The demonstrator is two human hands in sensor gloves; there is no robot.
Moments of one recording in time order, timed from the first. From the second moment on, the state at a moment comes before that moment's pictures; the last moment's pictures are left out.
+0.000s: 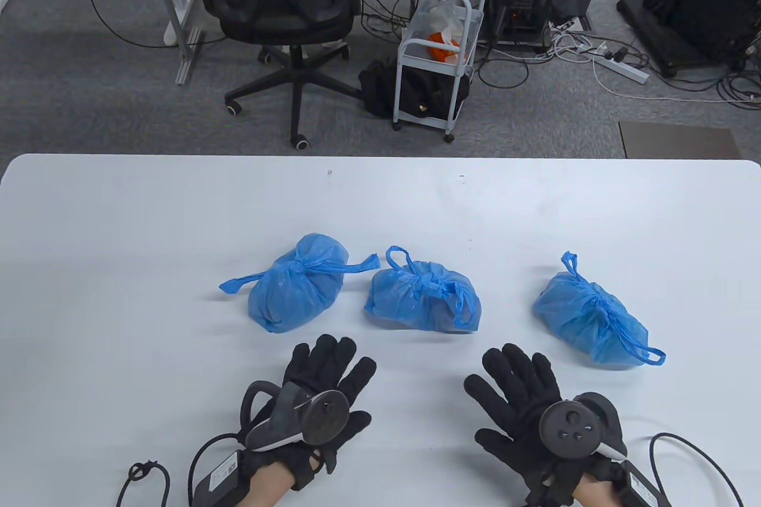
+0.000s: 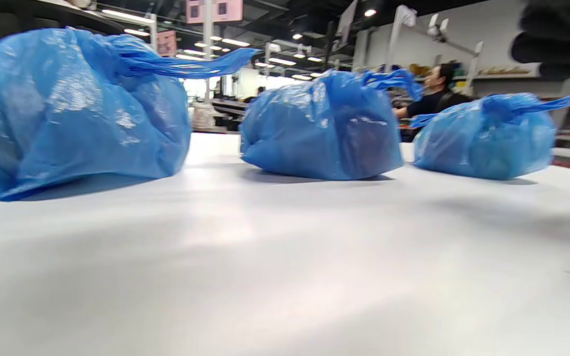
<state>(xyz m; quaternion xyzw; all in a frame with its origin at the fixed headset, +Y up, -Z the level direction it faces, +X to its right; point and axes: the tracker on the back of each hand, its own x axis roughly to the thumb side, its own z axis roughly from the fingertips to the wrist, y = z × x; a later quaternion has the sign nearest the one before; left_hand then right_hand) -0.128 -0.739 -0.208 -0.04 -0.26 0.04 0.96 0.210 -0.740 -0.196 0.31 0.03 0.90 0.30</state>
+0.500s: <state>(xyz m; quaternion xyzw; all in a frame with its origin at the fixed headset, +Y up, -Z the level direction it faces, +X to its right) -0.119 -0.763 -0.206 -0.14 -0.25 0.07 0.96 0.213 -0.742 -0.197 0.30 0.04 0.91 0.29</state>
